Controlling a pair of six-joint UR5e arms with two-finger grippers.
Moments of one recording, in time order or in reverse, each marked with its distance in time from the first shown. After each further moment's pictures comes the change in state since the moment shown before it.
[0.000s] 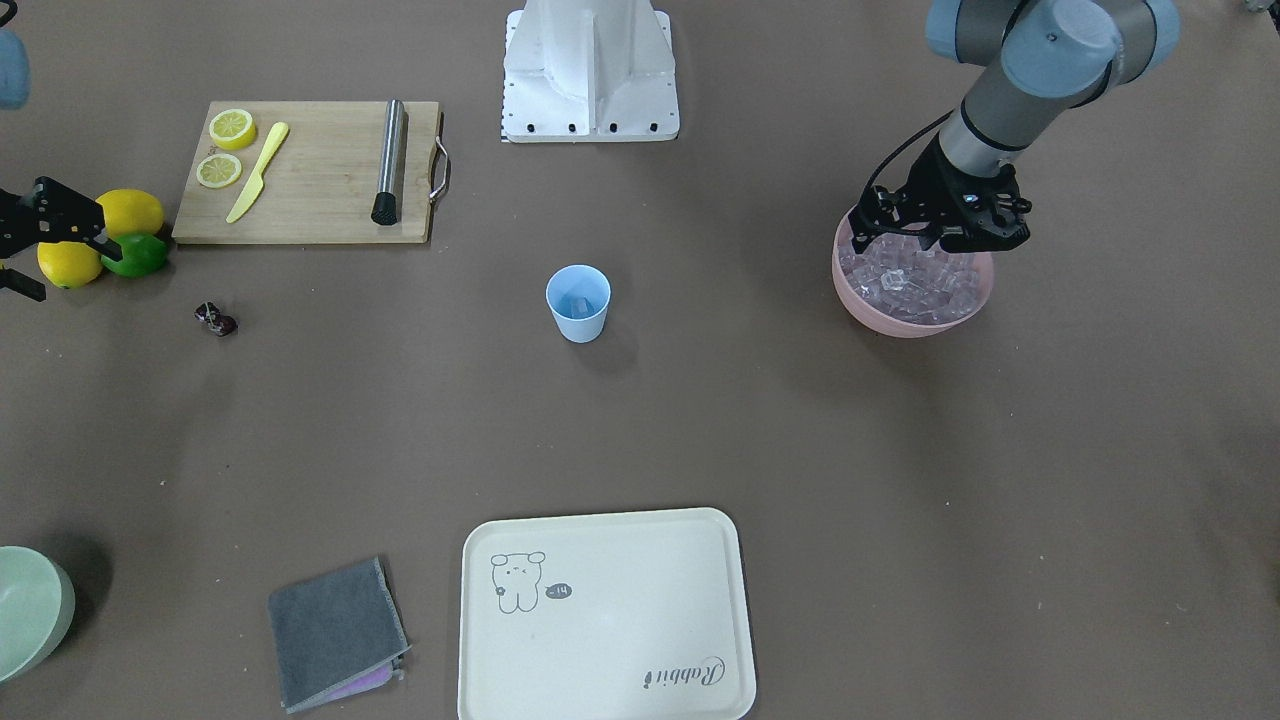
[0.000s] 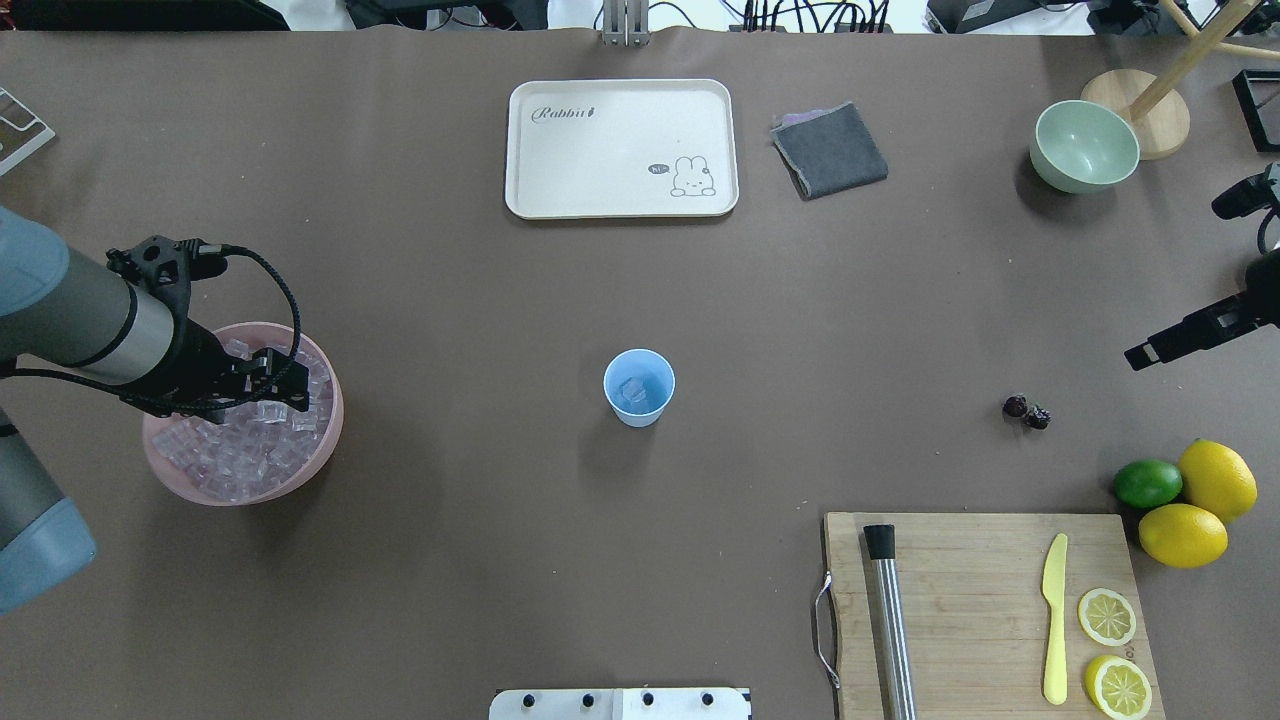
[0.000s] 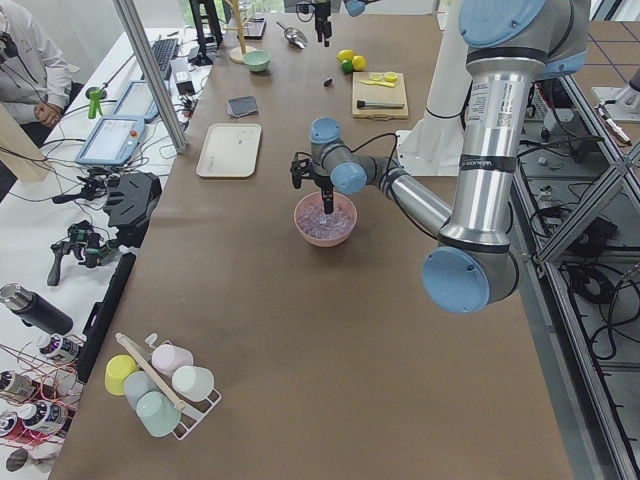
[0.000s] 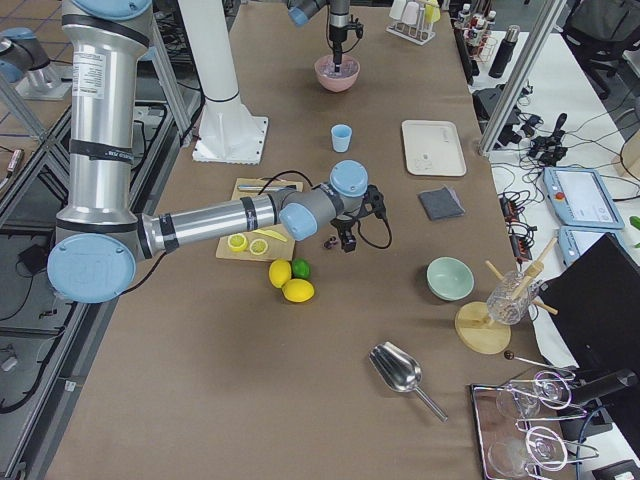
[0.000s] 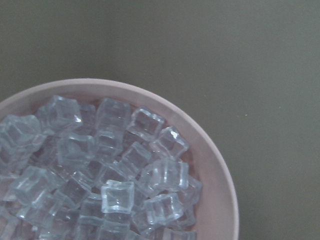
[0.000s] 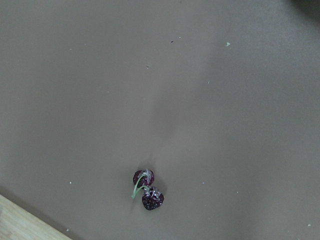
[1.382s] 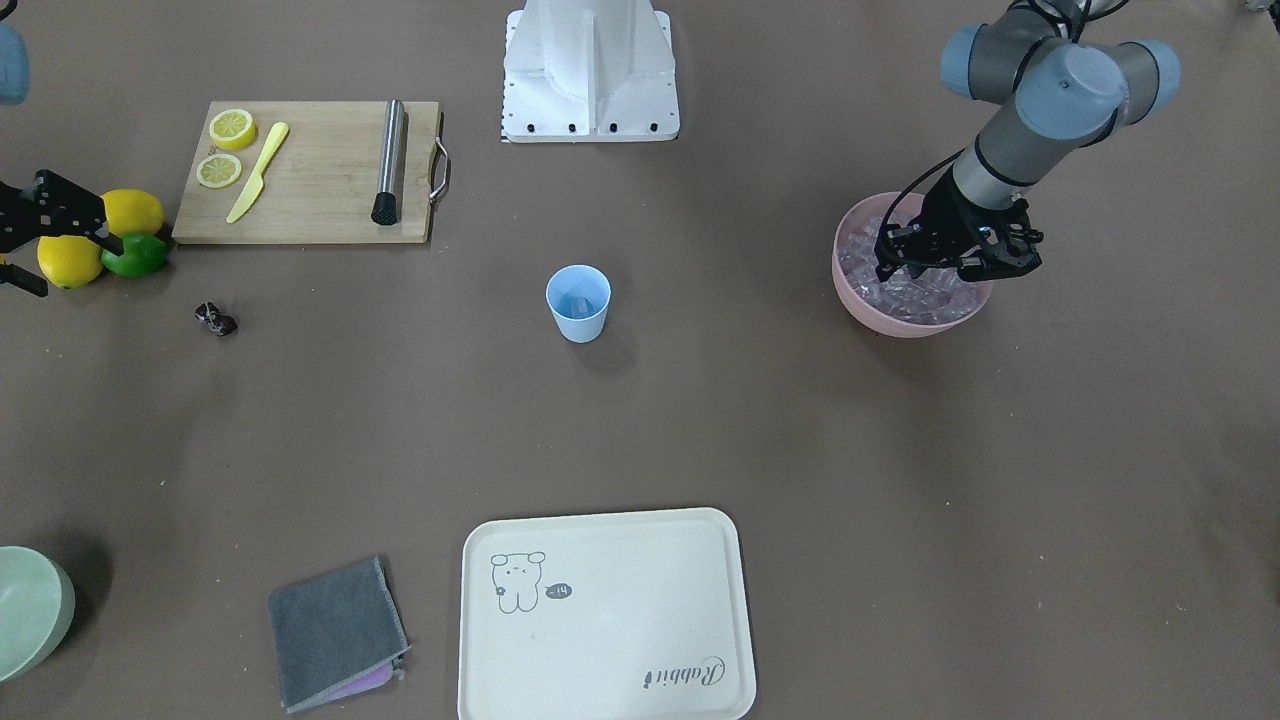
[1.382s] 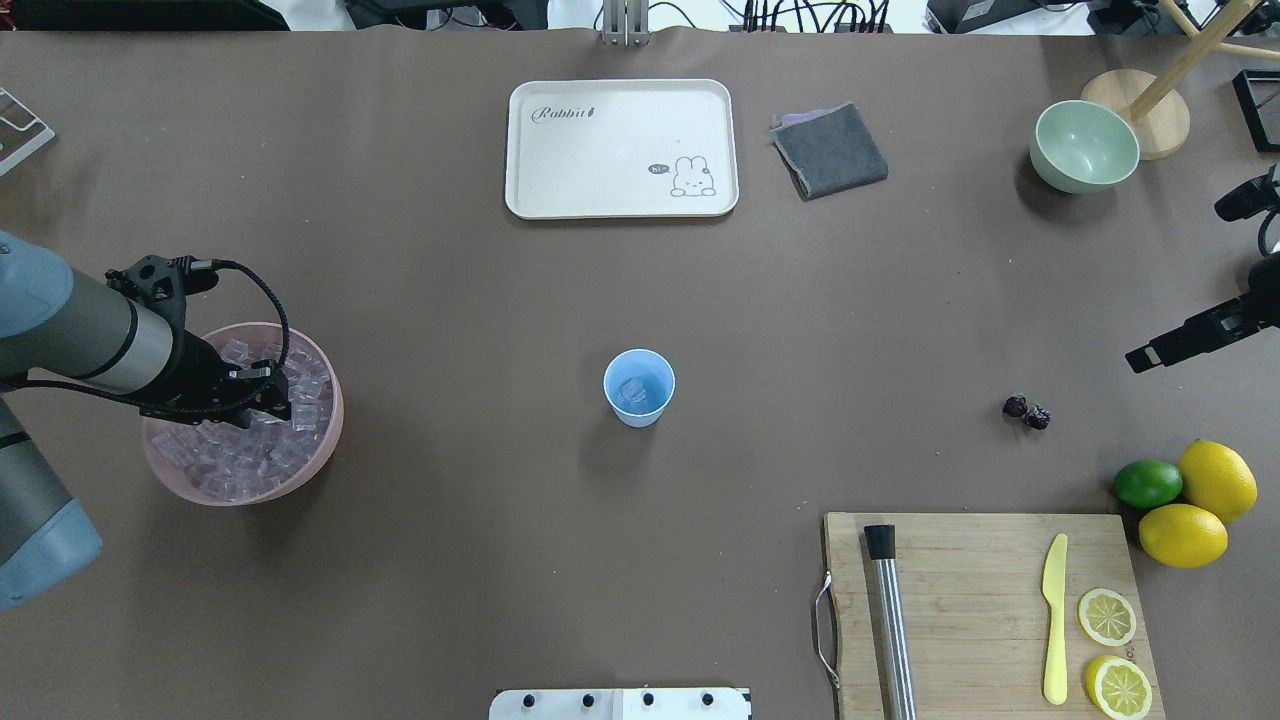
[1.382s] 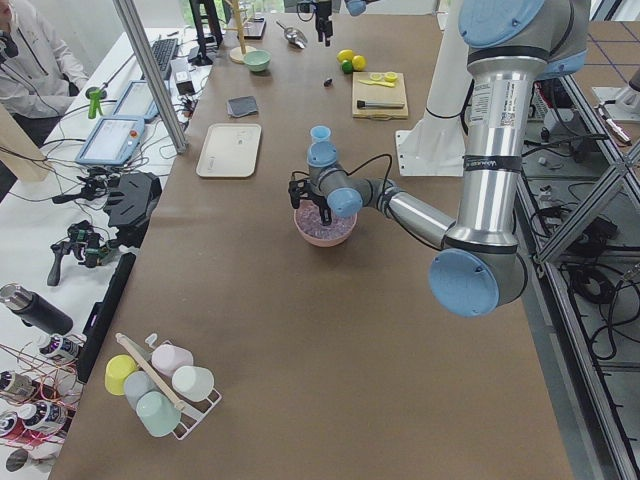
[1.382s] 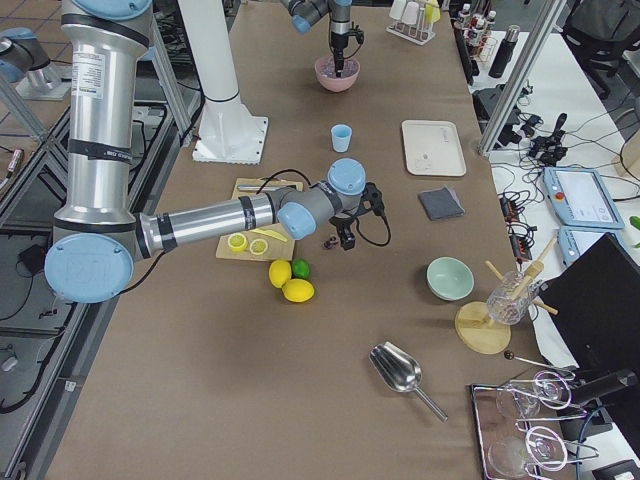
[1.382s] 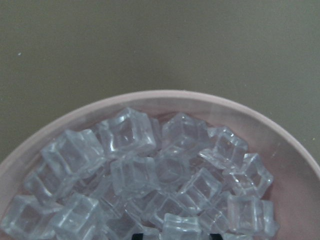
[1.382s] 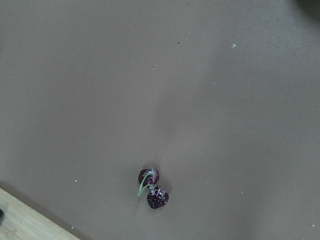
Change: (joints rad) left arm 0.010 0.008 0.110 -0.141 0.001 -0.072; right arm 0.000 -0.010 0.011 0.015 0.003 0.002
